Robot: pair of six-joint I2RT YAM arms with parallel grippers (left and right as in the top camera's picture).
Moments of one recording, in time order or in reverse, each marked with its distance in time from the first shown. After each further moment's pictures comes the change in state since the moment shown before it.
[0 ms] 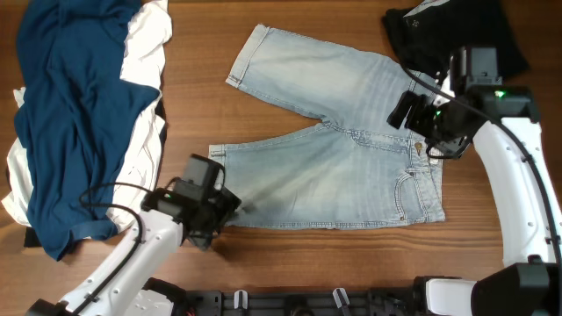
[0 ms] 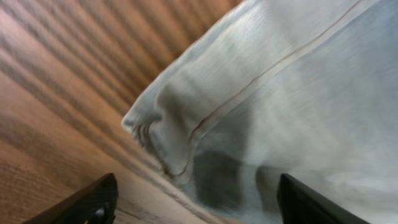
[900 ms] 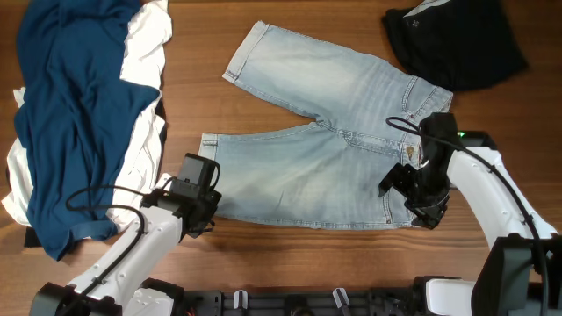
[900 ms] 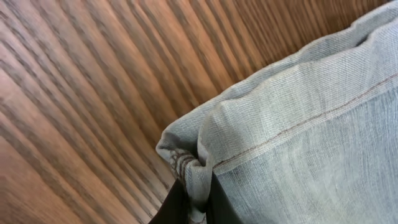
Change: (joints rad) left arm 0.077 0.062 -0.046 0.148 -0.209 -0.043; right arm 0.000 -0.005 -0.446 0.018 -0.023 0.263
